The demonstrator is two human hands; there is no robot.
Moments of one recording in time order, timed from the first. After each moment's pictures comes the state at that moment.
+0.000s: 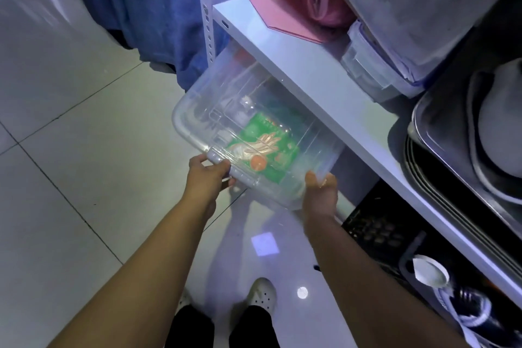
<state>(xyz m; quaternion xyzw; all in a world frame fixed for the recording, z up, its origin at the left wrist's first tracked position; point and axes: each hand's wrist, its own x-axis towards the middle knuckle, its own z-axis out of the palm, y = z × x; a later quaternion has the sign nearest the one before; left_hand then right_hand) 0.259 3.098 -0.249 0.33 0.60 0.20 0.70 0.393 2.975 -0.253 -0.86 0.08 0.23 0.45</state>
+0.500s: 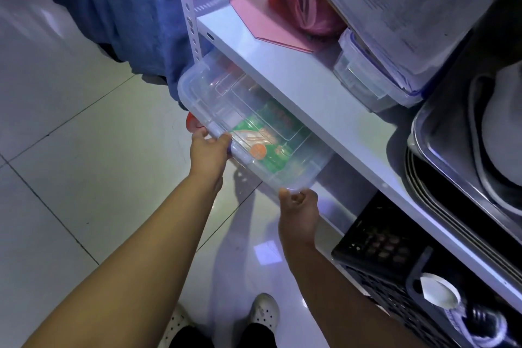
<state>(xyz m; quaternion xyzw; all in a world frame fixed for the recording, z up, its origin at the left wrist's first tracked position) 0.323 3.150 -0.255 0.36 0.60 0.25 0.67 0.369 2.982 -0.264 -0.85 -0.03 0.22 0.48</state>
